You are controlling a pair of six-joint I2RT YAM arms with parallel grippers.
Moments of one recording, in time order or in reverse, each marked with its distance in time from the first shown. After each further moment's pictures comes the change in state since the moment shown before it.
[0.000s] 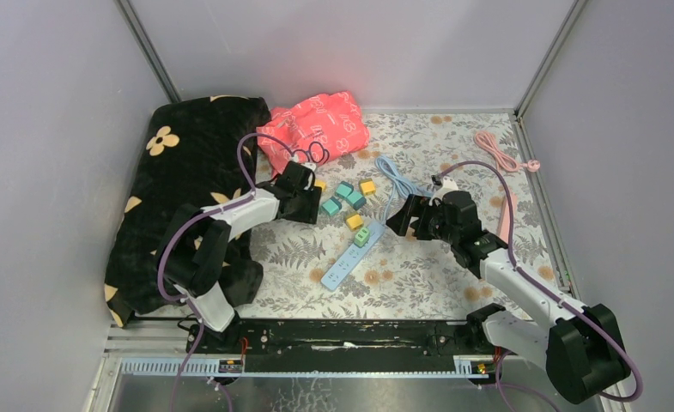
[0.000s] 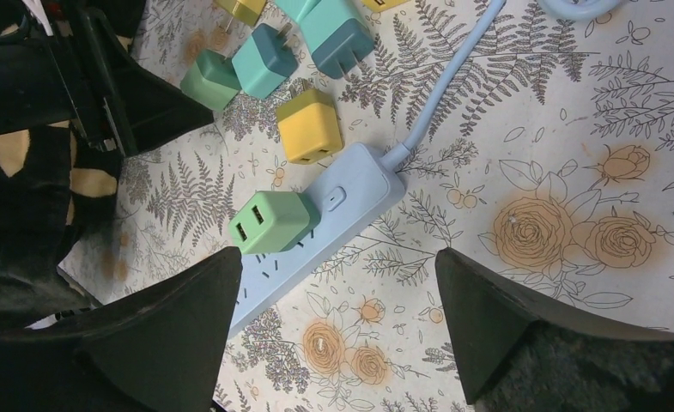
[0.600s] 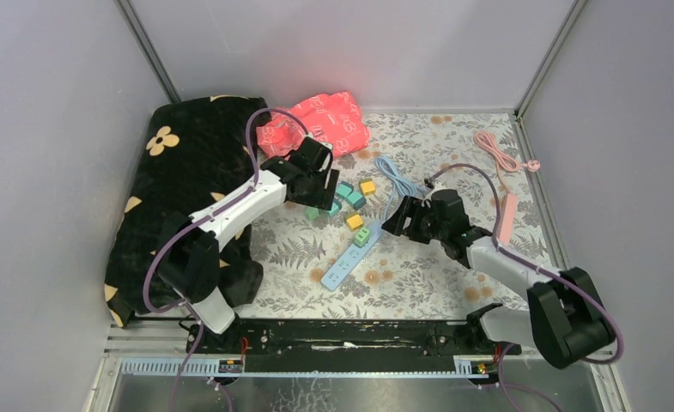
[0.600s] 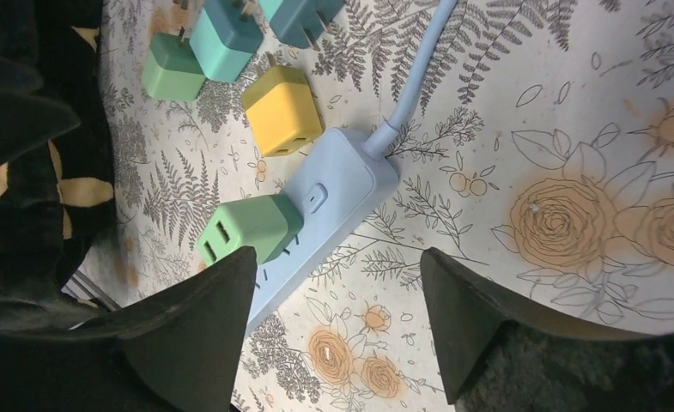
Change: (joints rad) left arm -0.127 -0.038 0.328 -0.360 -0.060 -0.043; right arm 0.000 0.231 0.000 0.111 -0.047 0.128
